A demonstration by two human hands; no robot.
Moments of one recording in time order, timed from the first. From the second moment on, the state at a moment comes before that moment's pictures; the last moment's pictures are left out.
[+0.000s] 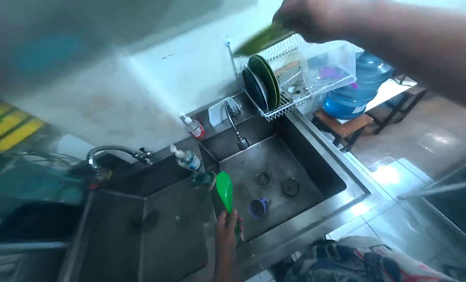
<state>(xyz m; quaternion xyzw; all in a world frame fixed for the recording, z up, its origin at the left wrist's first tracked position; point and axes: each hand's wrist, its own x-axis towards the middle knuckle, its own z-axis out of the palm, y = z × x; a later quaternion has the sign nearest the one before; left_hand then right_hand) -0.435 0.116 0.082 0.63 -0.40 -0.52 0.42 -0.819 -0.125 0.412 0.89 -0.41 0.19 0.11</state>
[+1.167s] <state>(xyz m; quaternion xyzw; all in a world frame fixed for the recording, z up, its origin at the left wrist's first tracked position) -0.436 0.168 0.090 0.63 -0.32 -0.49 0.51 -0.738 -0.244 0.327 0.89 -0.33 -0.27 0.14</state>
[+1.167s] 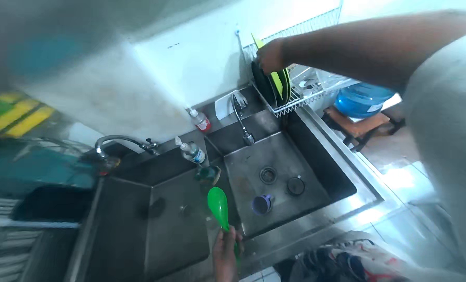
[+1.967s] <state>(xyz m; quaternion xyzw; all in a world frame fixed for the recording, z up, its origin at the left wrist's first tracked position) -0.570 0.076 0.117 0.60 -0.47 -0.54 0.36 -0.765 -0.176 0.214 0.87 -0.48 0.15 -0.02</state>
